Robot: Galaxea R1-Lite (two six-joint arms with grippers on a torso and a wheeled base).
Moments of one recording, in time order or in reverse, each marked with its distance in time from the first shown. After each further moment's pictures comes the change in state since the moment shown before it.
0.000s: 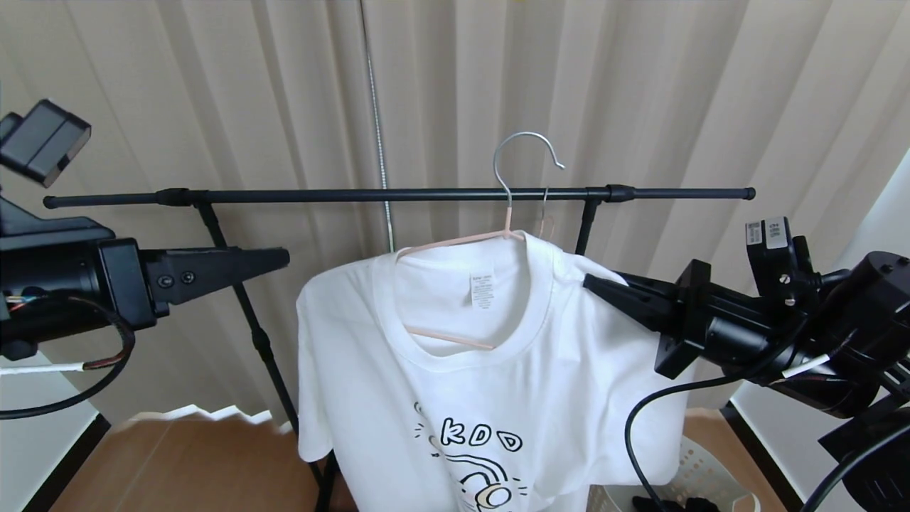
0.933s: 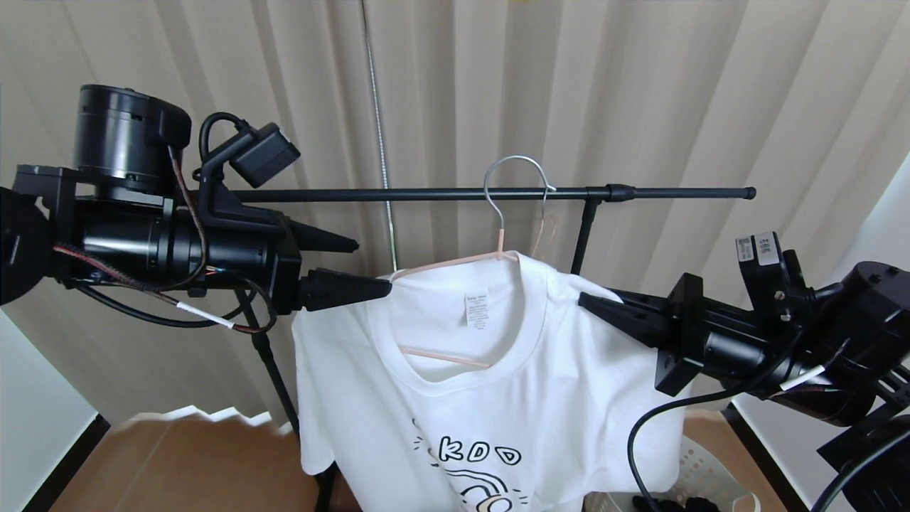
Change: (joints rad) left arm -0.125 0.364 -0.329 0.220 -0.119 0.504; right arm 0.005 0.011 0.026 -0.001 0.046 0.000
